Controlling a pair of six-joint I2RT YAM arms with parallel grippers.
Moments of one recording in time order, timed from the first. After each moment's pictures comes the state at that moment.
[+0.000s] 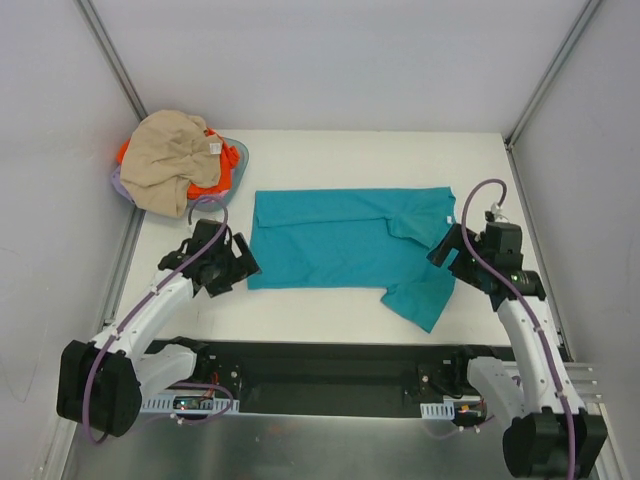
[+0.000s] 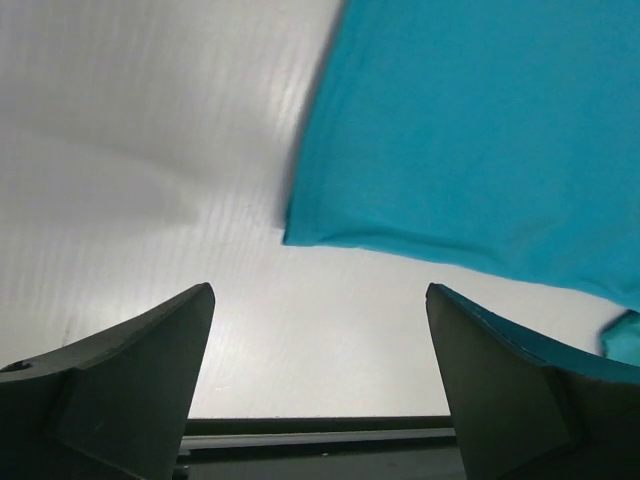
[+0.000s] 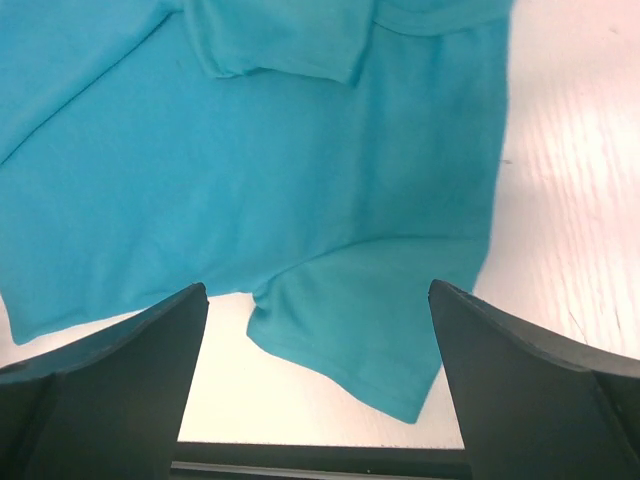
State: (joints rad) left arm -0.27 1.05 0.65 -0.62 0.06 -0.76; right arm 0.01 0.86 0.71 -0.65 -0.15 0.48
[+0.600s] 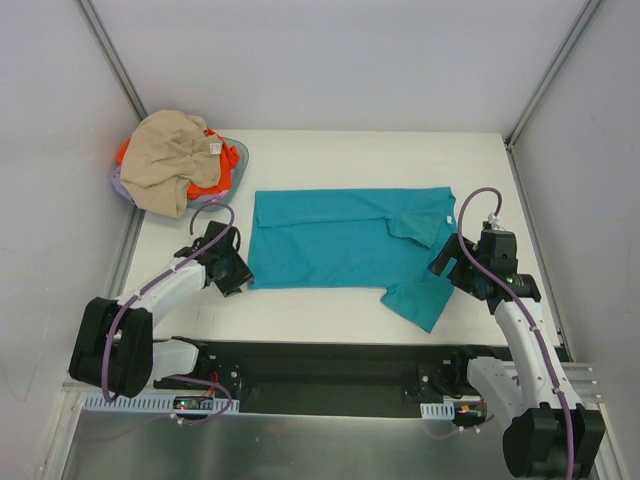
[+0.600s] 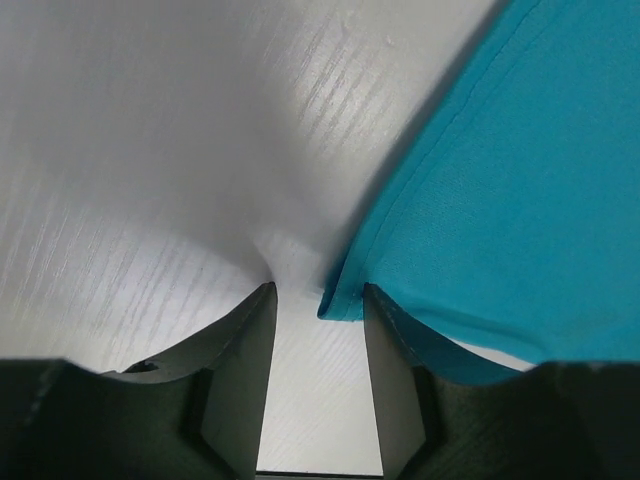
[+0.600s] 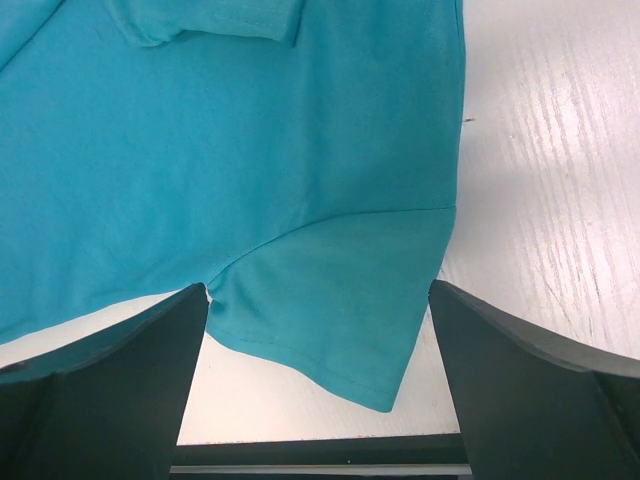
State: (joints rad) left arm -0.27 1.23 0.59 -0.52 0.00 -0.90; right arm 0.01 0.83 0.62 -0.68 -0.09 0.49
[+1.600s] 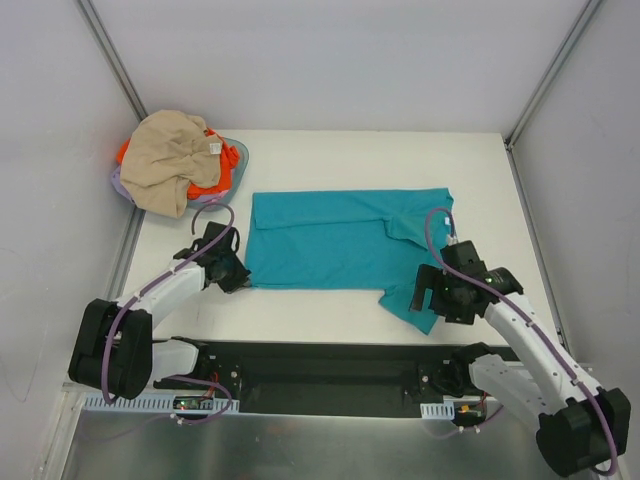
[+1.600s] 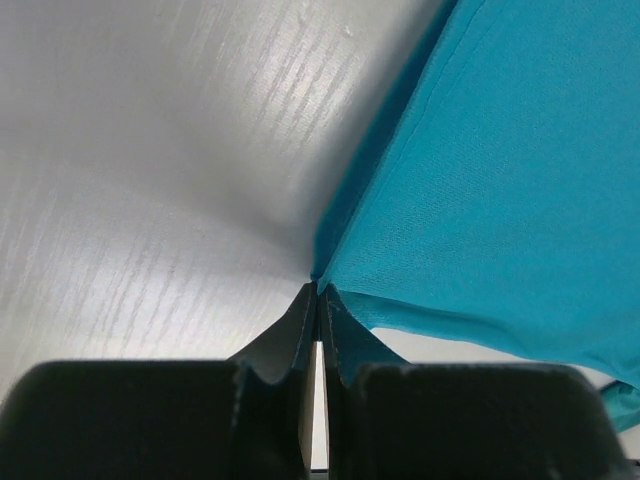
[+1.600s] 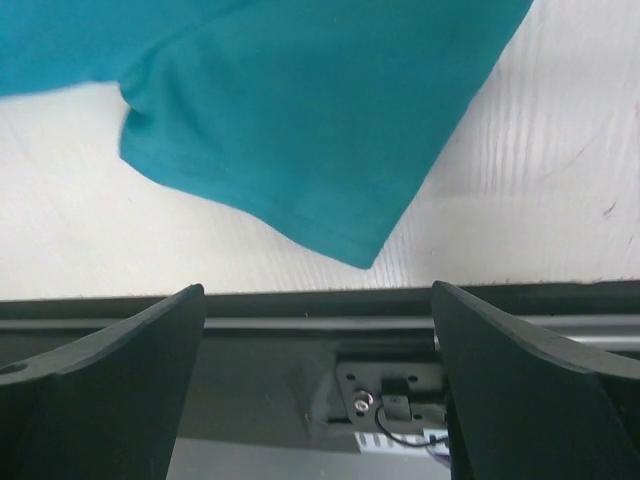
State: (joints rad) left arm -0.26 1.24 0.57 -0.46 0.06 -0.89; right arm 0.30 0.85 0.65 -0.98 -0.02 0.54
